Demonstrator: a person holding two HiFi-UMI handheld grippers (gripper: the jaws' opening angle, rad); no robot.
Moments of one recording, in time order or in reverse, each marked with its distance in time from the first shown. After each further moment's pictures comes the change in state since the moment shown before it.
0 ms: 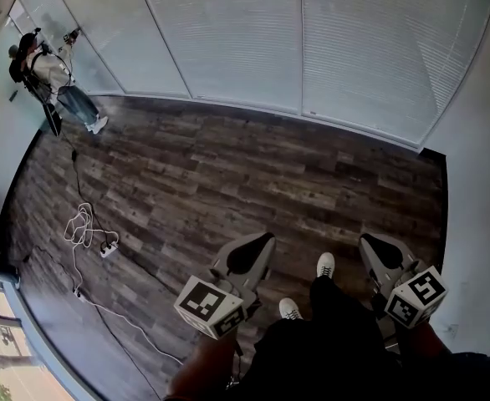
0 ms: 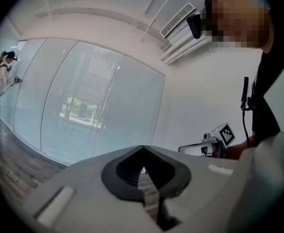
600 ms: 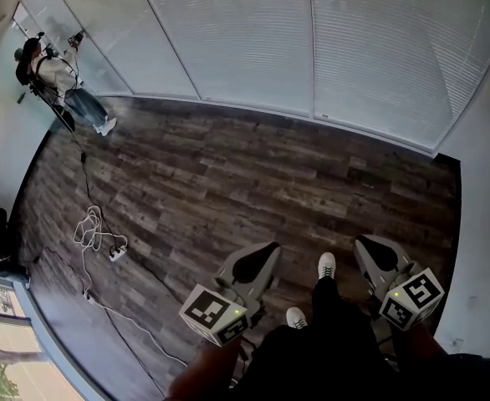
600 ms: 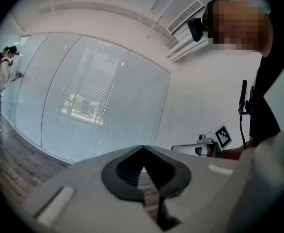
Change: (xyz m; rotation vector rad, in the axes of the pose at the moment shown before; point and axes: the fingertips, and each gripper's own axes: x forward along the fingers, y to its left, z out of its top) left arm 0.056 0.033 -0.004 -0.036 0.013 0.010; right arm 0.063 -0.048 0.006 0.036 -0.029 0.058
